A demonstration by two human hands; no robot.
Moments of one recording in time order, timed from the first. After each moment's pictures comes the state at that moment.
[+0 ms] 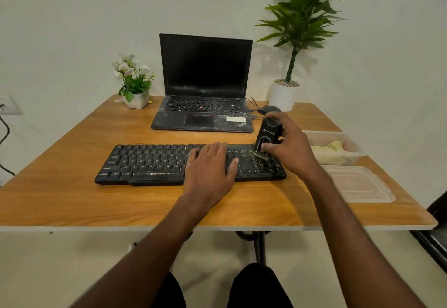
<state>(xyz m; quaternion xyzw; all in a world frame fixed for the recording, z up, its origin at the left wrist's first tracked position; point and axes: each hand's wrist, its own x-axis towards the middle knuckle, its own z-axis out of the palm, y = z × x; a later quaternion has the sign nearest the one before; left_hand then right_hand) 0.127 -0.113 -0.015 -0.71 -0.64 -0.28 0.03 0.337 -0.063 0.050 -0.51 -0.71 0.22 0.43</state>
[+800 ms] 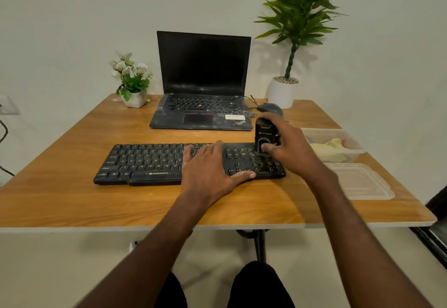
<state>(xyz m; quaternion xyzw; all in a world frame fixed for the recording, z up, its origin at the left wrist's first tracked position) 0.129 -0.117 -0.011 -0.70 -0.67 -0.24 0.05 0.343 -0.062 0.051 -0.47 -0.79 0.19 0.35</state>
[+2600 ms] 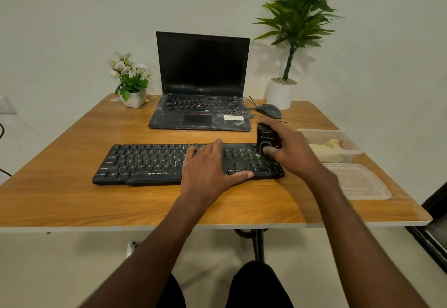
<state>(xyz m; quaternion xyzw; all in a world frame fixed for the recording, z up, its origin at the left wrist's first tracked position) 0.127 -0.115 -0.011 -0.71 -0.66 -0.25 0.06 0.351 -0.061 0.045 -0.49 -0.78 0.16 0.34</state>
